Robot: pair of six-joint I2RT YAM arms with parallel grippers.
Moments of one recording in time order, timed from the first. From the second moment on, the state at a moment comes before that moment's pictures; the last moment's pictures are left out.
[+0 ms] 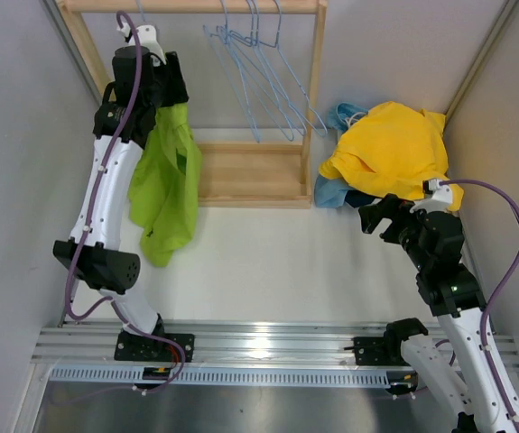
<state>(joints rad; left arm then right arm) -0.18 1.73 2.13 -0.66 -0.17 -0.17 0.23 0.62 0.81 -0.45 0.02 0.44</state>
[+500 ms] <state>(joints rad) -0.17 1.78 2.29 -0.78 -0.12 -0.19 0.23 0.62 0.81 -0.45 0.02 0.44</state>
